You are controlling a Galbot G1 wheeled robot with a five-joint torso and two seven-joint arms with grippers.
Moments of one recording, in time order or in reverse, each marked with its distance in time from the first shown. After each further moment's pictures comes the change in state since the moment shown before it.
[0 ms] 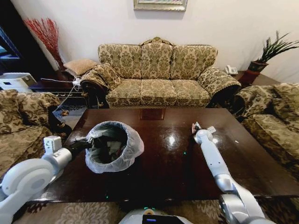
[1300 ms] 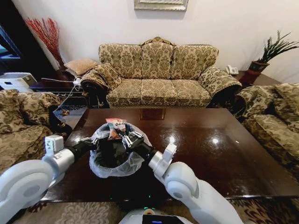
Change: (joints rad) left arm 0.022 0.009 -0.051 -0.108 -0.110 0.053 -0.054; right arm -0.274 -0.084 -0.707 1.205 -0.370 -0.166 -0.332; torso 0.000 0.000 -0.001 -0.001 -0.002
